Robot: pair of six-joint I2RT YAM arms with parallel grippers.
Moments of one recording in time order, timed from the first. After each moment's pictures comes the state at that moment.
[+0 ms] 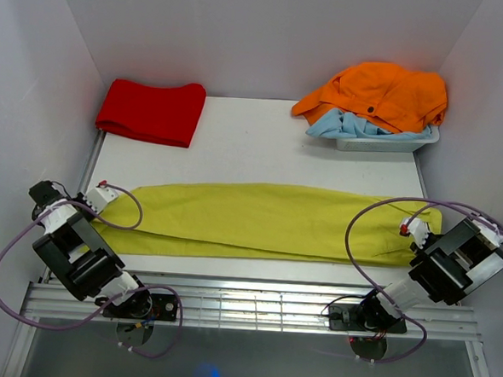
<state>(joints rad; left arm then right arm) 0.82 1.40 0.76 -0.46 0.33 1.53 -0.88 1.54 0.86 -0.97 -0.33 -1.97</state>
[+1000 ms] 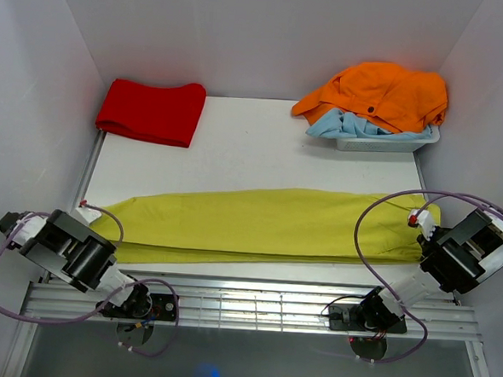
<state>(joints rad) 1.13 1.43 0.85 -0.74 0.64 1.87 -0.88 1.68 1.02 -1.07 -0.37 -1.93</state>
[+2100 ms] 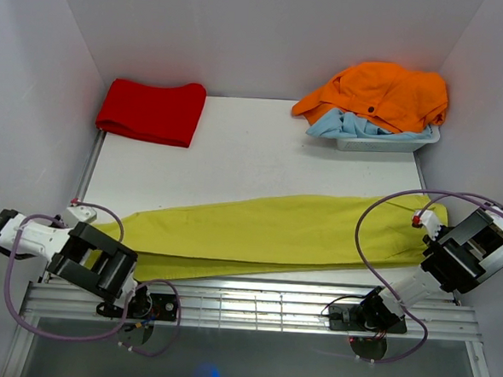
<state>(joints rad) 1.27 1.29 0.95 -1.27 0.54 1.98 -0.88 1.68 1.06 -1.03 -0.28 -1.93</state>
